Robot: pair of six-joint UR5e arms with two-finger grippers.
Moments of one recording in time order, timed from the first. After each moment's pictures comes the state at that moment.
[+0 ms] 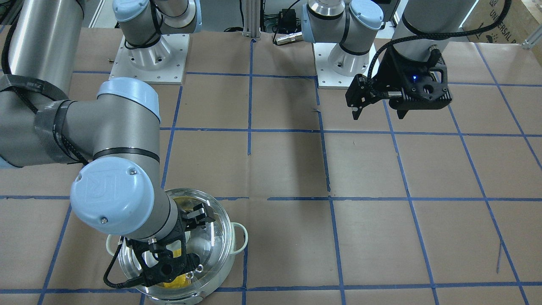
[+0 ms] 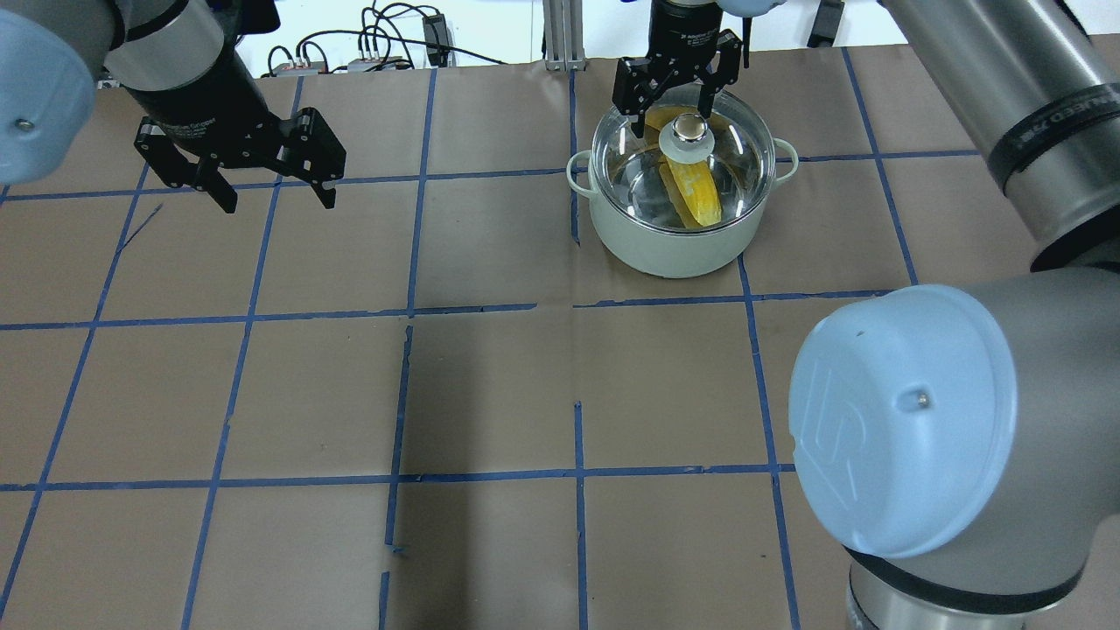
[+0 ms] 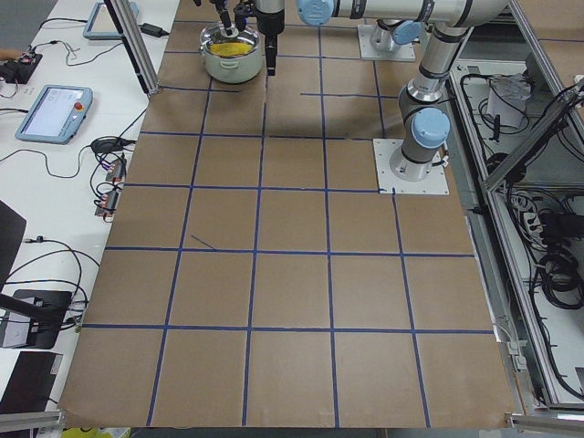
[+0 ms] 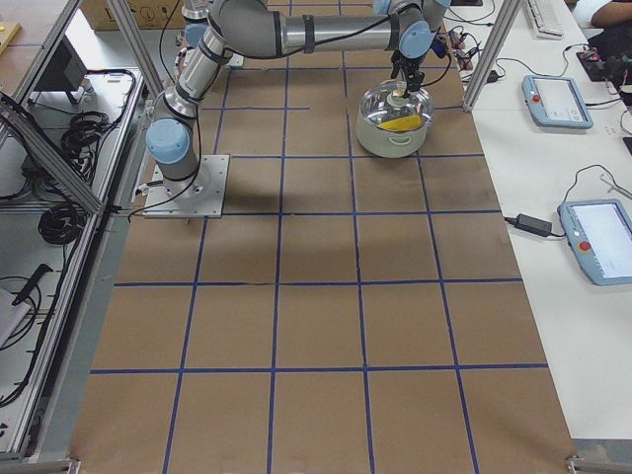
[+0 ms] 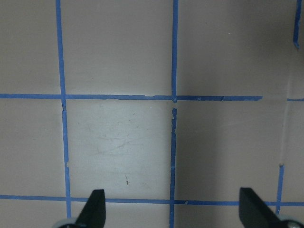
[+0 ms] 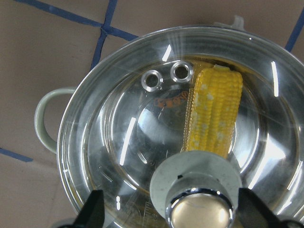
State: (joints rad) left arm -1.55 -1.60 -1.52 -1.59 1.60 0.00; right arm 1.71 -0.89 0.93 -1.50 -1.54 -0.21
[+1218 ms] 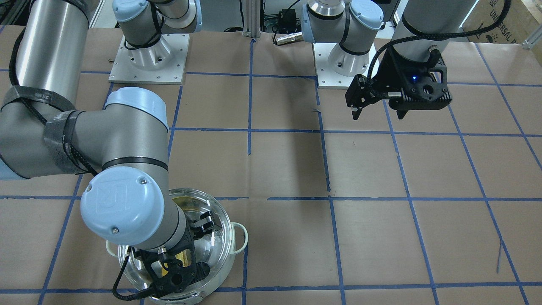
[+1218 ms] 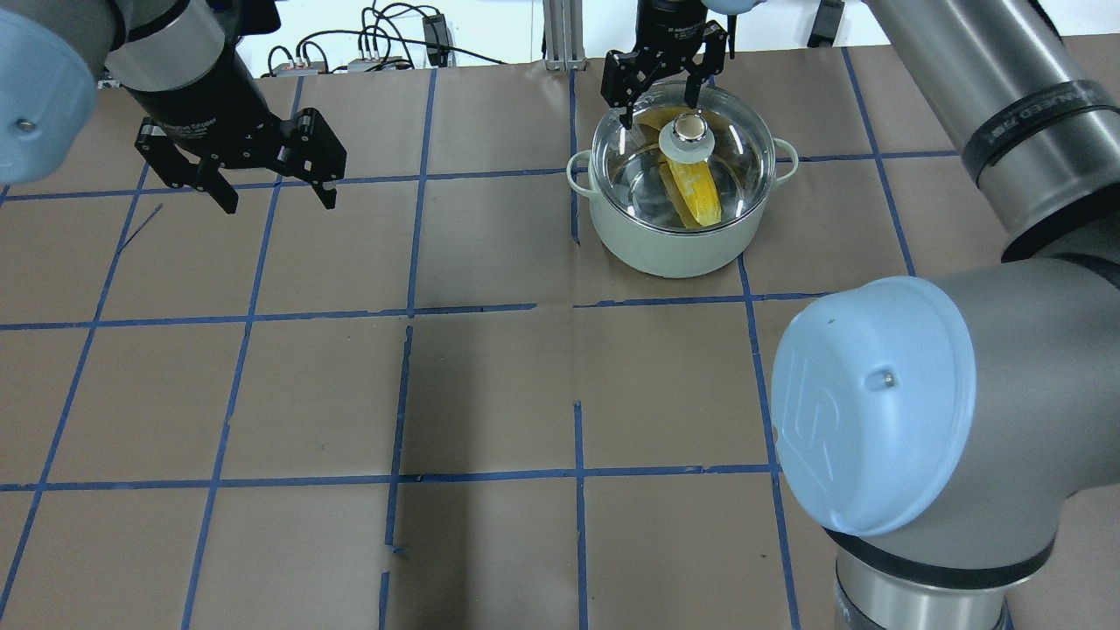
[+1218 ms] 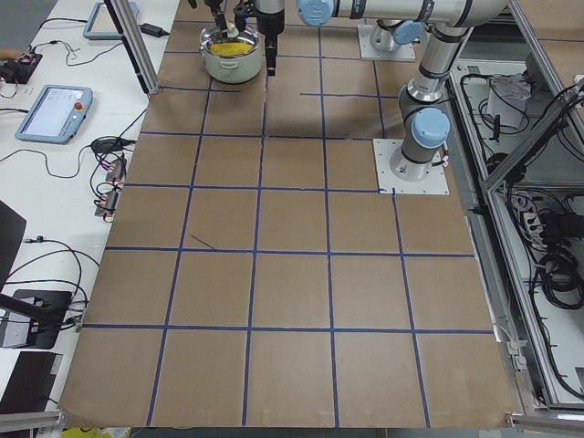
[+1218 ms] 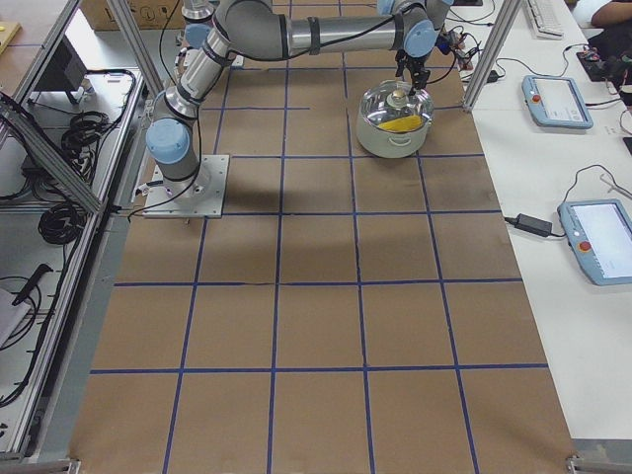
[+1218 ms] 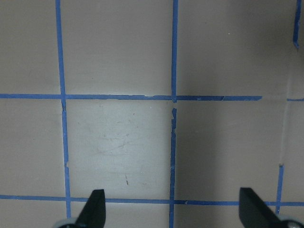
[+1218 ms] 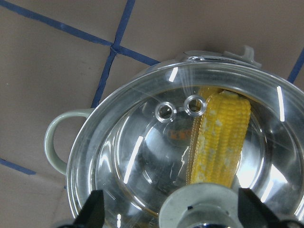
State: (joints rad) left arm -1.55 -1.60 -1.52 -1.59 1.60 0.00; right arm 1.73 -0.84 0.87 -1.51 -1.53 -0.23
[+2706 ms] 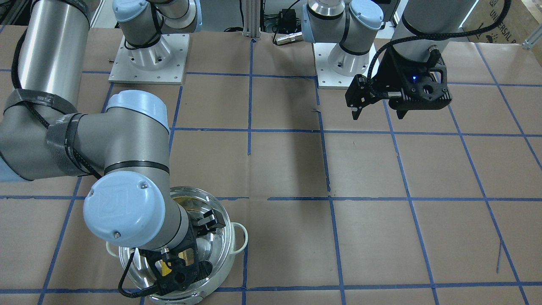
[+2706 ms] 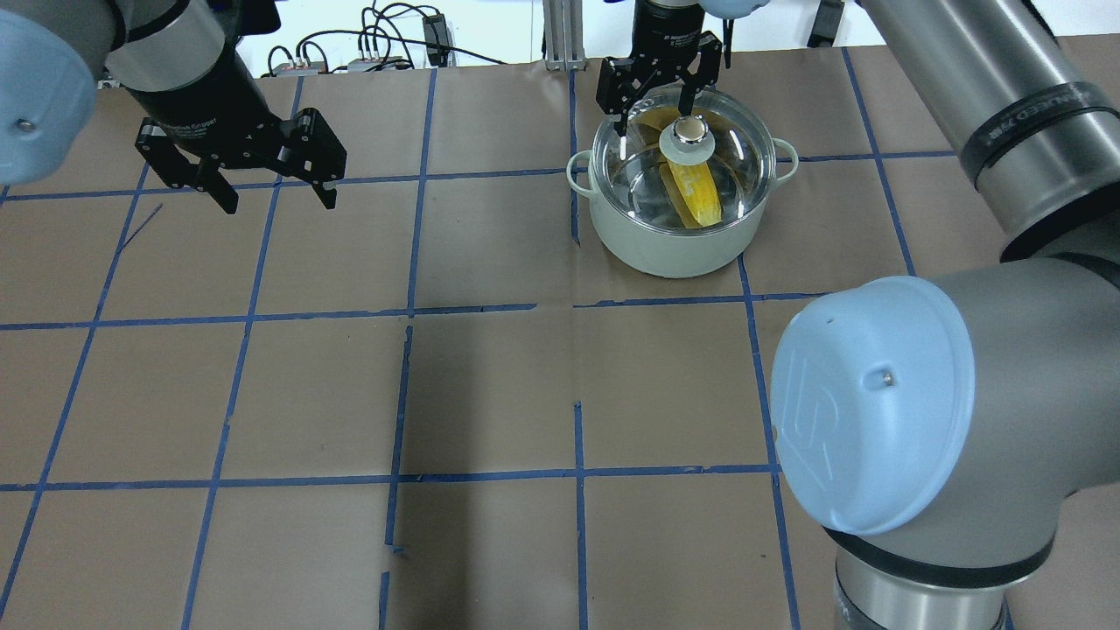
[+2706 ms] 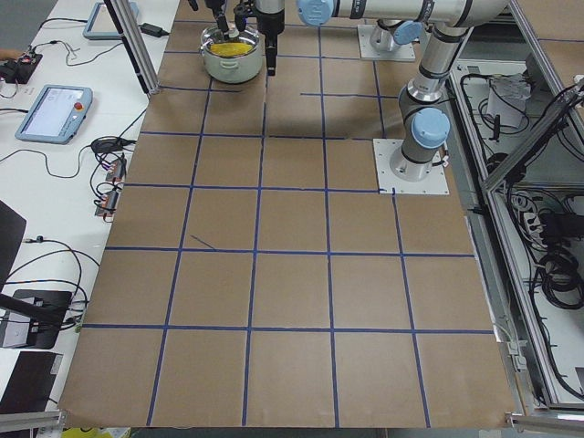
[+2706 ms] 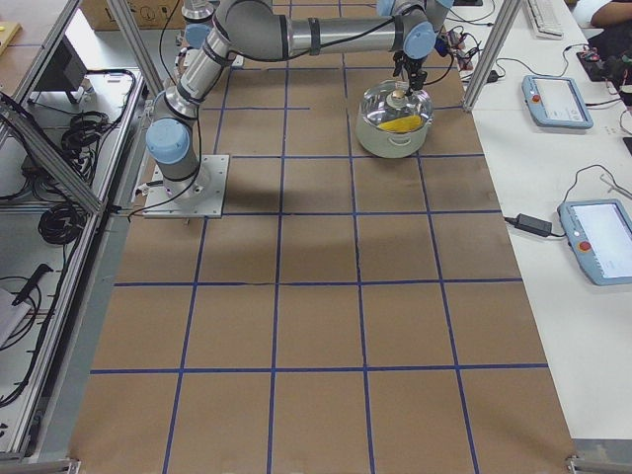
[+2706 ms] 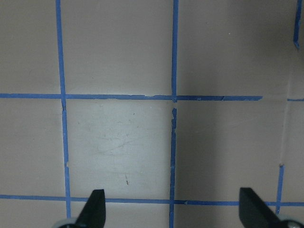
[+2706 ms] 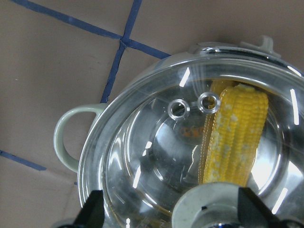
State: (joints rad) left arm -1.55 -1.60 -1.52 -1.59 1.60 0.00; right arm 1.72 -0.84 0.88 -1.50 -1.50 -0.23
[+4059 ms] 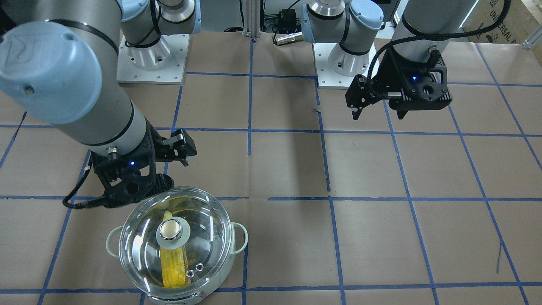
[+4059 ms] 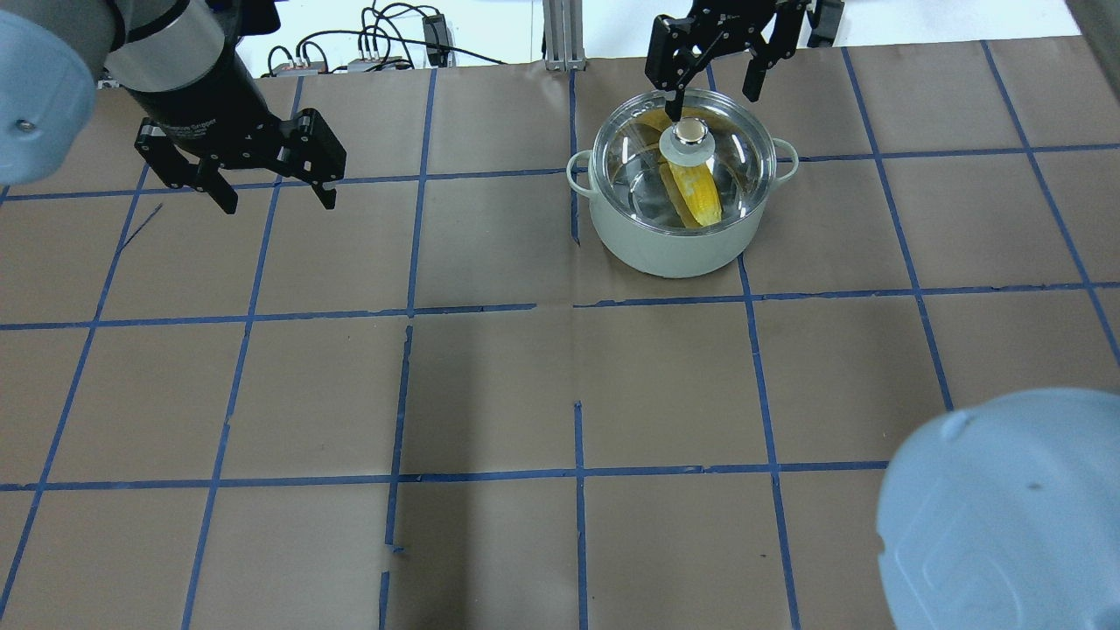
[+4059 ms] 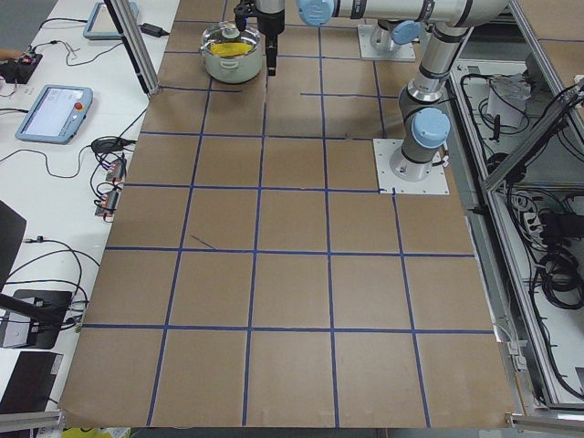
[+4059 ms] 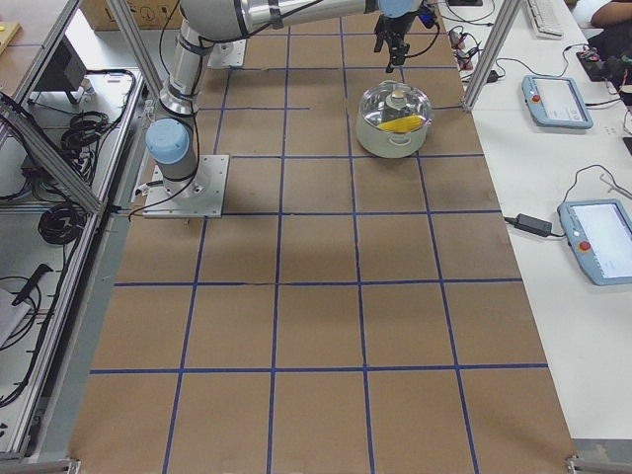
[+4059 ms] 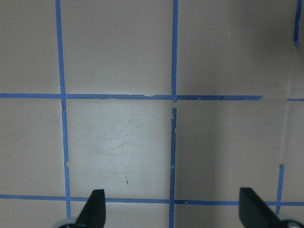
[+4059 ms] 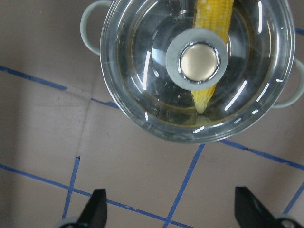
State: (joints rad) left arm -1.55 -1.60 -1.52 -1.59 1.60 0.00; right arm 1.69 -1.13 1.02 -1.29 -1.52 -0.22
